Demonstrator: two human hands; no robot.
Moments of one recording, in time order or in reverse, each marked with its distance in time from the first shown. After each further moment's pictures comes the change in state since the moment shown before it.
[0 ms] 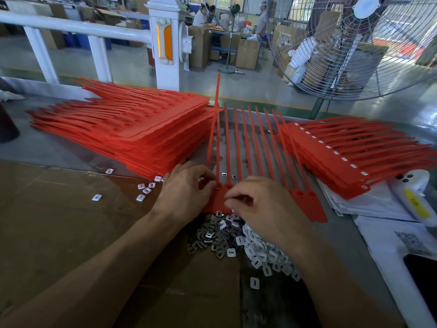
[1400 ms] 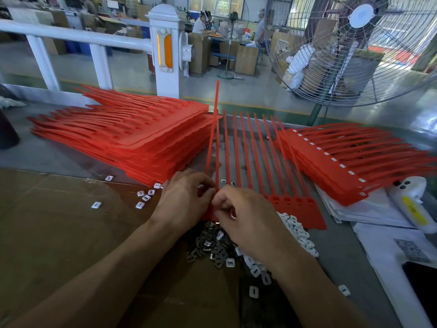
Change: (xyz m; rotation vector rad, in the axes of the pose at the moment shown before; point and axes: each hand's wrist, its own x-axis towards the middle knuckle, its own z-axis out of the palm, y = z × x) left_hand 0.000 0.002 0.000 -0.013 0.001 -0.018; right_hand -0.001 -0.017 0.019 0.010 0.046 -0.043
